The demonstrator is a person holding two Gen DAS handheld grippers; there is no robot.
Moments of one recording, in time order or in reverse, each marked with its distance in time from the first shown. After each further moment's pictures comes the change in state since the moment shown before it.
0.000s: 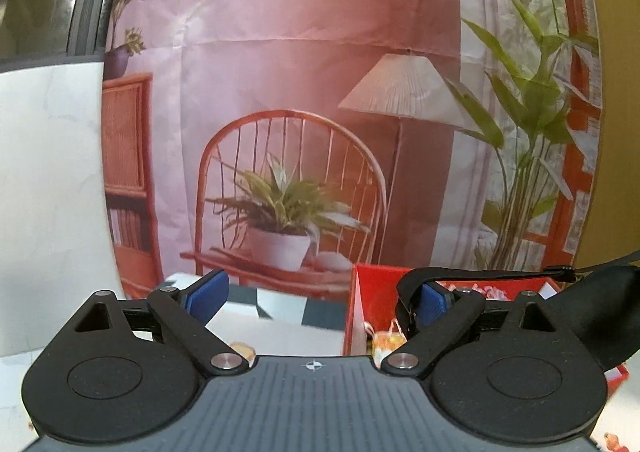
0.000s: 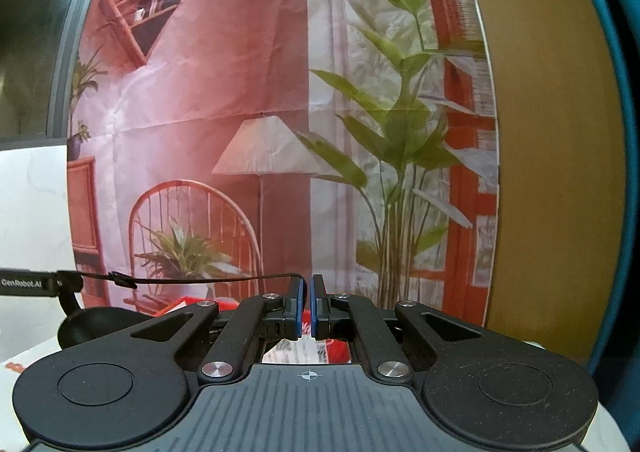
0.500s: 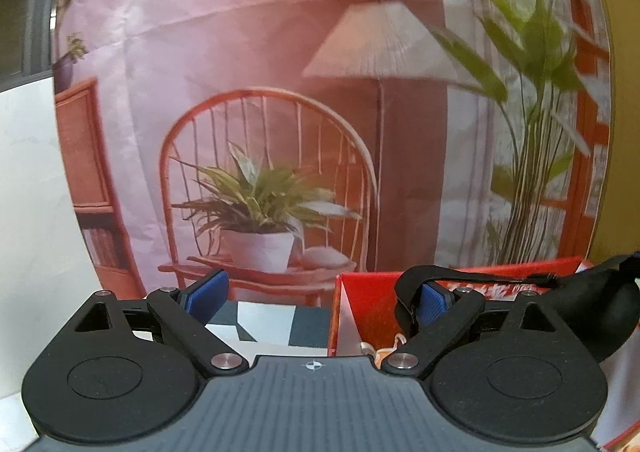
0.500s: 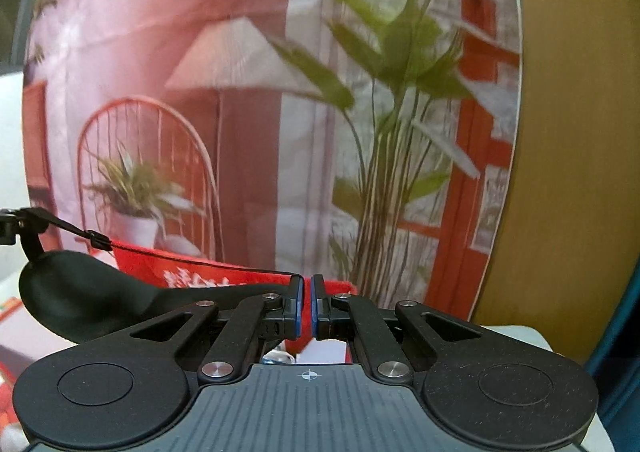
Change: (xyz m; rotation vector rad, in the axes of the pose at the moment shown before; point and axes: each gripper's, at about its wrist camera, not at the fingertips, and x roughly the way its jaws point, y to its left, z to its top) left arm 0.099 -0.040 0.007 0.133 0.074 -0.002; right arm 0.128 -0.021 -0.018 -0.068 0.230 -0.071
